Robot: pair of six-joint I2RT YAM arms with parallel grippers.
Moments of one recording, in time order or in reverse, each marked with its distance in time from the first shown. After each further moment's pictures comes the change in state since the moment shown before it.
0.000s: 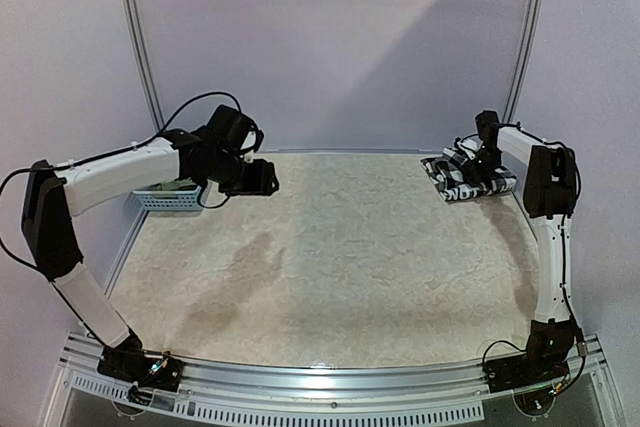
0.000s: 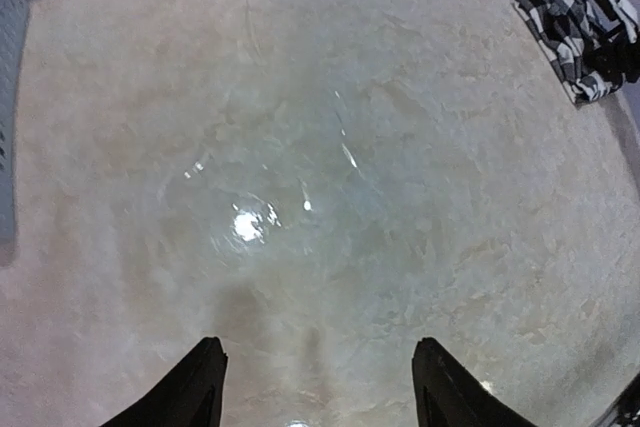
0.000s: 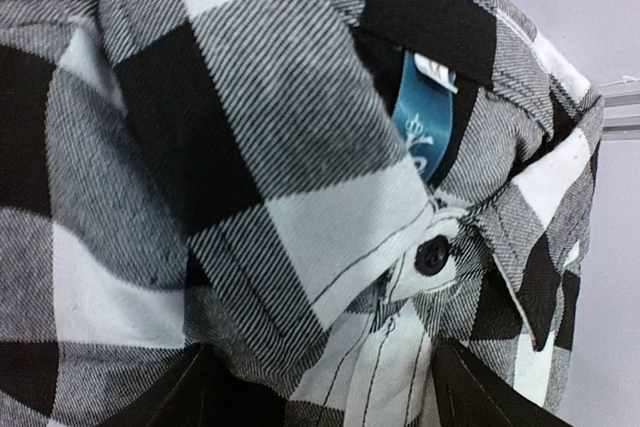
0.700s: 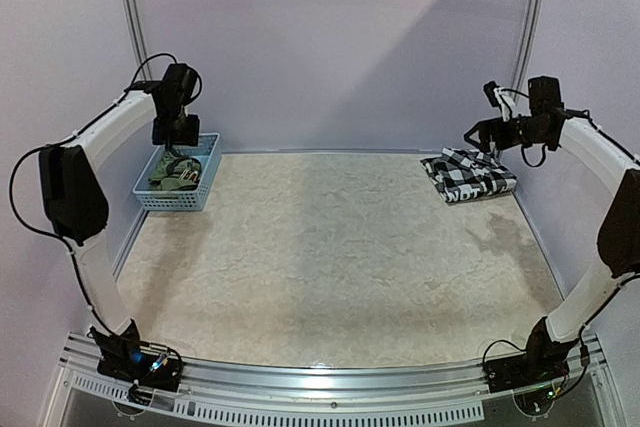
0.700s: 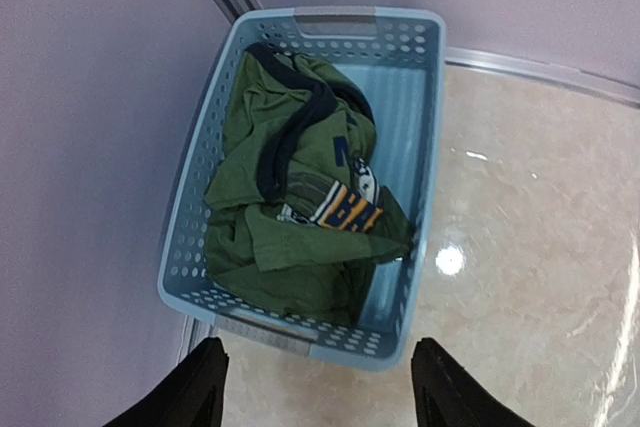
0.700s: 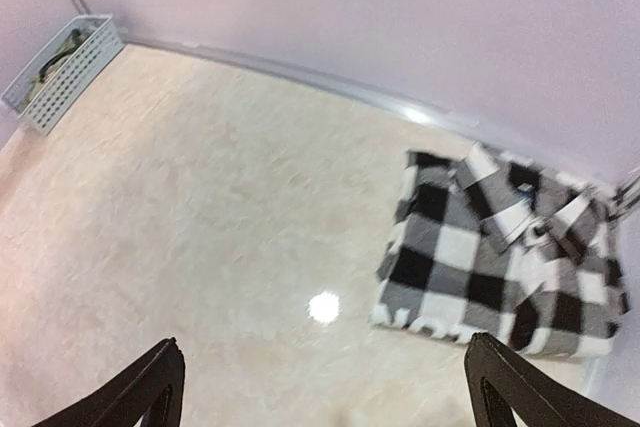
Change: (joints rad) left arm 0.408 0.264 0.541 -0.373 -0.417 0.225; right arm -0.011 -0.892 -0.707 0.233 -0.595 0.315
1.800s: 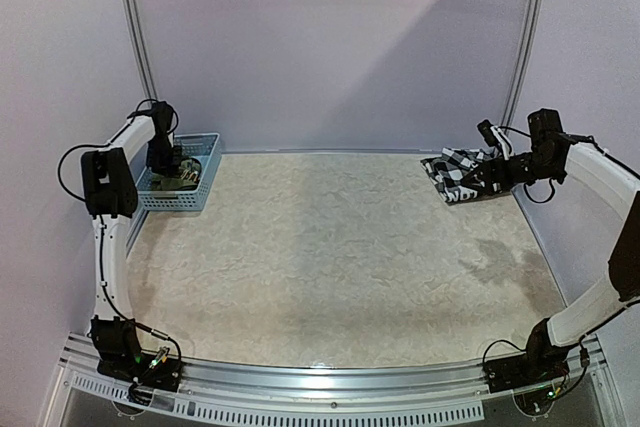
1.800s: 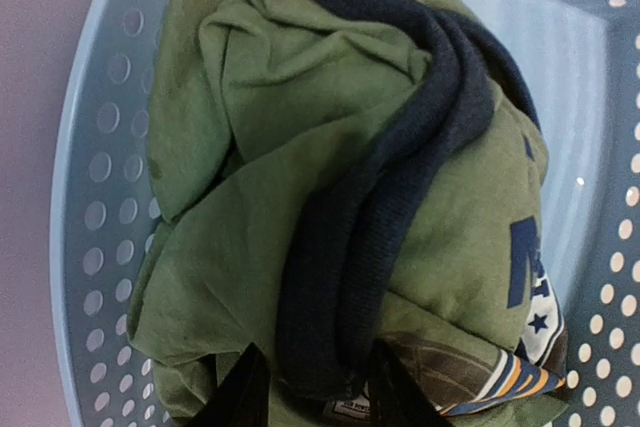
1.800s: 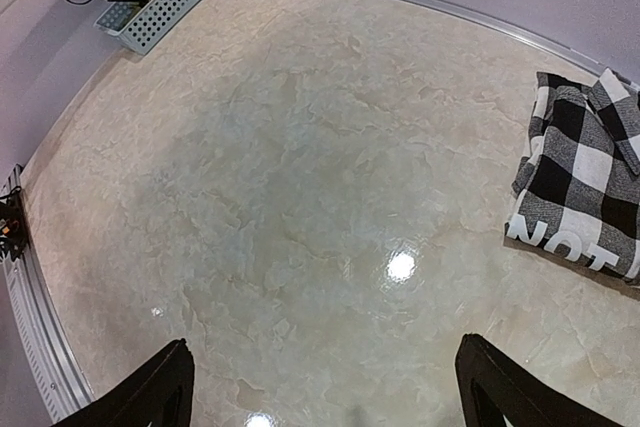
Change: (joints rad) left arm 0.293 0.606 0.492 -0.103 0.266 0.121; right arm 0.000 -0.154 -0.261 -0.167 -0.247 -0.109
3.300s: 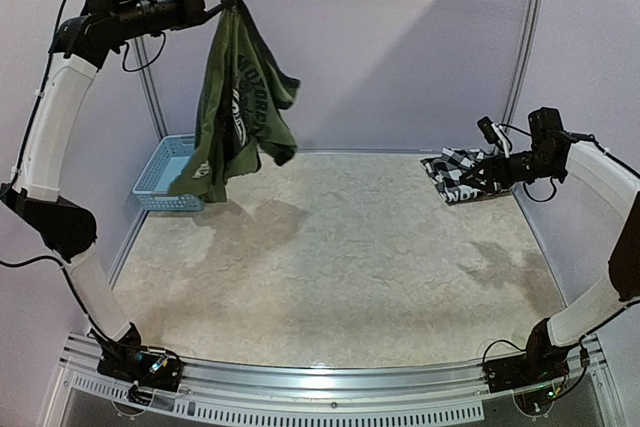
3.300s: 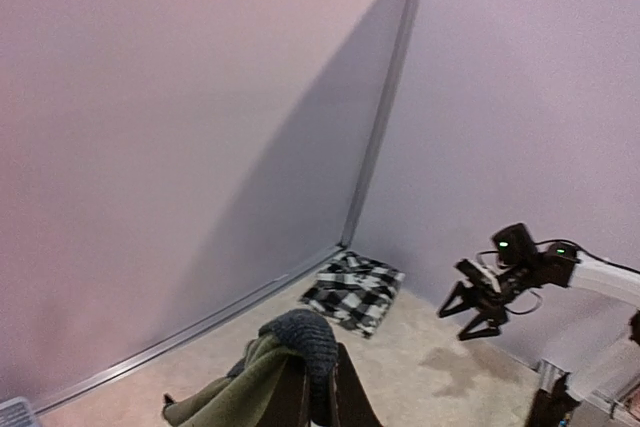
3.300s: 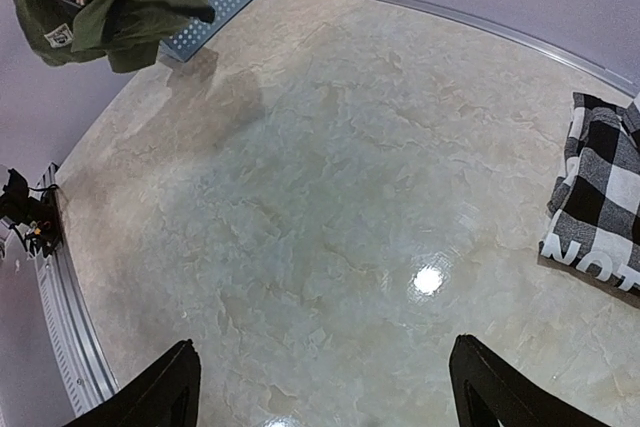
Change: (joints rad) left arm -0.439 -0.739 0.122 0.266 0.698 -0.096; right arm 0.000 0.001 0.013 -0.023 -0.097 -0.003
